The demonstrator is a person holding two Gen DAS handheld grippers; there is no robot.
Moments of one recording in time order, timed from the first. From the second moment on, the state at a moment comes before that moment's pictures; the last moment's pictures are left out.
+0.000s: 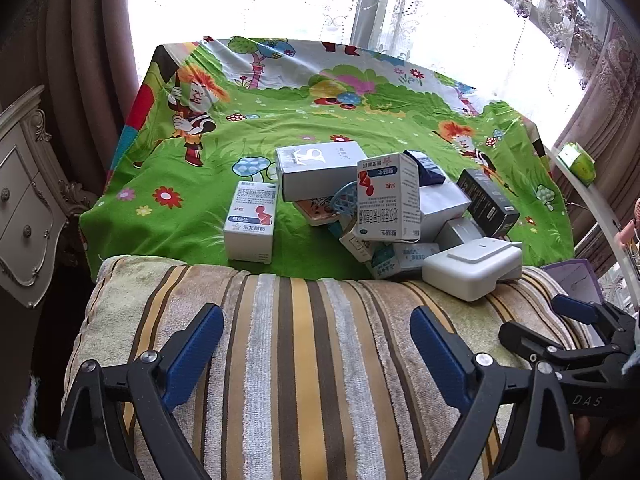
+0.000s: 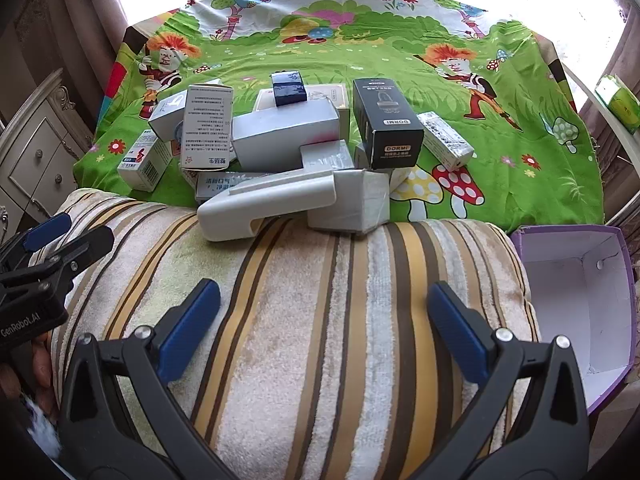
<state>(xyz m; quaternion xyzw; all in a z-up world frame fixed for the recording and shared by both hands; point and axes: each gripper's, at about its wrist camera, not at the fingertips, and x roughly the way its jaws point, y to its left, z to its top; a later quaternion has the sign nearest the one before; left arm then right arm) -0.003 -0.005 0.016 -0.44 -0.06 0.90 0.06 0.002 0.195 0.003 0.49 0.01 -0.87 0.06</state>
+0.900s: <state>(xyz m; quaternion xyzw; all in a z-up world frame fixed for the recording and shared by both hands) -0.110 0.022 -0.012 -0.51 -0.17 0.82 0.20 -0.018 0.198 0.022 0.46 -0.01 -0.88 0.13</state>
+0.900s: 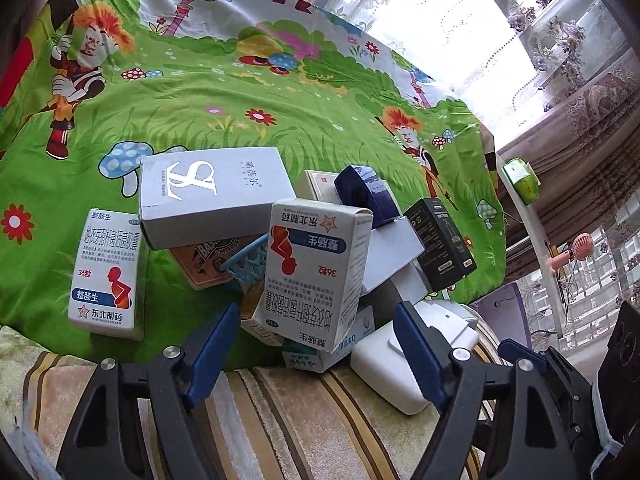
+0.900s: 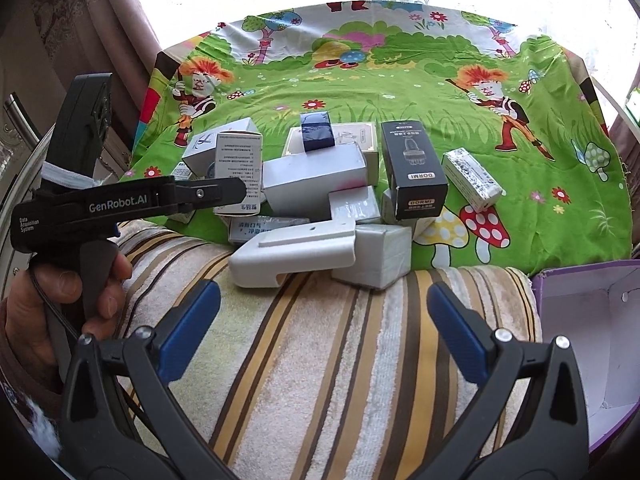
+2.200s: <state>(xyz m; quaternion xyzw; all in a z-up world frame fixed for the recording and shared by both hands) -0.075 0.012 0.003 -0.44 -0.20 0.85 0.23 -0.028 0.184 0.029 0.44 -0.01 -0.87 0.22</state>
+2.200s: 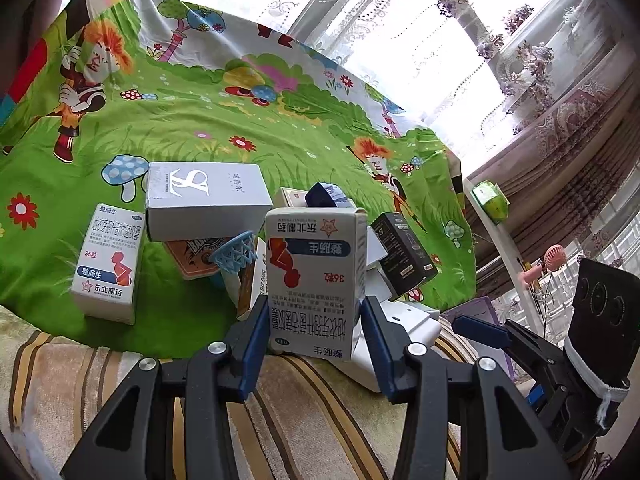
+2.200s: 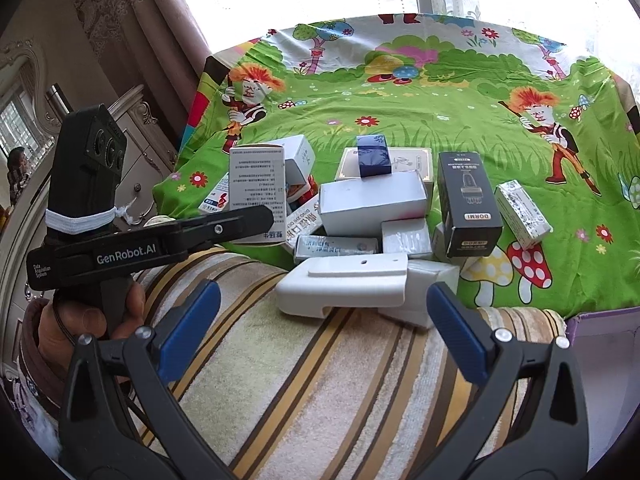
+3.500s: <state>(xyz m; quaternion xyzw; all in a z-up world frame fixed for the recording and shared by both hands) -0.062 0.009 0.011 -0.42 -0.20 0.86 0.22 -0.024 0.157 0.023 0.44 0.10 -0.88 0.13</state>
